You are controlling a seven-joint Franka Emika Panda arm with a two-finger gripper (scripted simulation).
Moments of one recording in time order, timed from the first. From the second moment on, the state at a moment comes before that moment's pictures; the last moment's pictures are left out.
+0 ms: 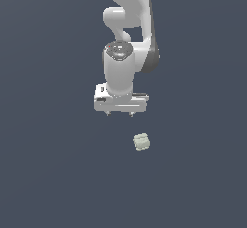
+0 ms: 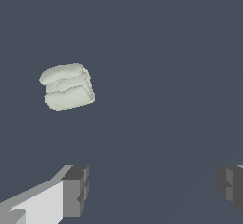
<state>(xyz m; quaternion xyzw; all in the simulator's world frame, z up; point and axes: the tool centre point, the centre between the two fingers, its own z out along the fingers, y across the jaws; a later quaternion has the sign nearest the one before) 0.001 -0.014 0.163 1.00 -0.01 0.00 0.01</state>
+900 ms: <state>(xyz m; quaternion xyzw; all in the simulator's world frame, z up) 0.005 -0.014 0.158 1.00 0.01 0.00 0.01</state>
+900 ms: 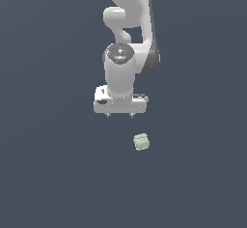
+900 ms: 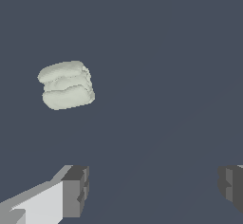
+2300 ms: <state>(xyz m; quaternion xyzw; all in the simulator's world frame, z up) 0.072 0.084 0.091 0.99 0.11 0.00 0.00</state>
